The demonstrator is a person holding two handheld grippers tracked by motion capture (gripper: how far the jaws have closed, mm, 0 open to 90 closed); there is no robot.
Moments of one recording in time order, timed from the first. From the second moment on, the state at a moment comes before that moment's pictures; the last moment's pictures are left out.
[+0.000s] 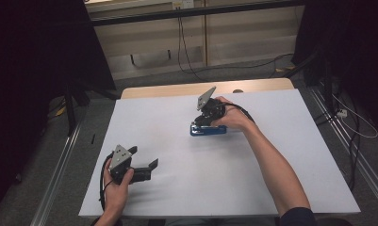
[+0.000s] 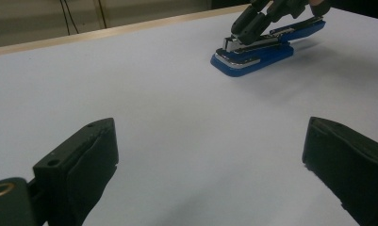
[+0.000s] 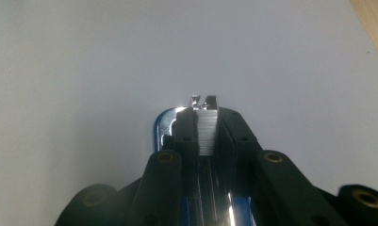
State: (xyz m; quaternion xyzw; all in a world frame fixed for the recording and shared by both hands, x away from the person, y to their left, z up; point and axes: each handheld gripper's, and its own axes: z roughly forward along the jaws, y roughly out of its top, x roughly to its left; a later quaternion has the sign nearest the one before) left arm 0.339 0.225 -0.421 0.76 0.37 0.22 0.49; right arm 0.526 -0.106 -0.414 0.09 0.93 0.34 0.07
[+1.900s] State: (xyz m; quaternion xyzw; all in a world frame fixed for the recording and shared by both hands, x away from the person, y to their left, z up) left arm 0.340 0.225 -0.422 0.76 0.38 0.21 0.48; right arm 0.520 -0.126 -0.416 0.23 0.89 0.38 0.09
